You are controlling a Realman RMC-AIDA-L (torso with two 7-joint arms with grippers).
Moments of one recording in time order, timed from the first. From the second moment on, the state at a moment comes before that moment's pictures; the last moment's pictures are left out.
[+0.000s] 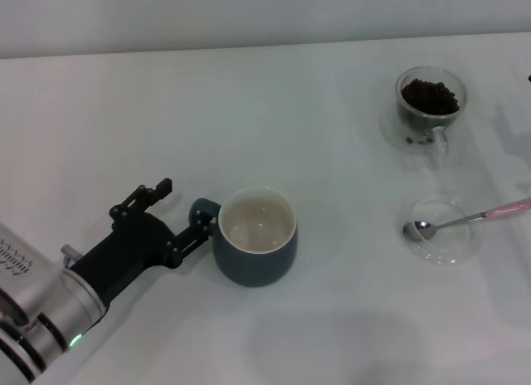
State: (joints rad) left arm -0.37 -2.08 -0.68 -0.31 -0.31 -1.04 2.83; right arm 0.38 2.01 0.08 0.09 1.78 1.26 -2.85
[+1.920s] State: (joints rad) left arm -0.29 -2.09 -0.69 -0.23 -0.41 -1.14 2.82; right arm 0.24 2.00 0.06 0.09 1.77 1.35 -2.47
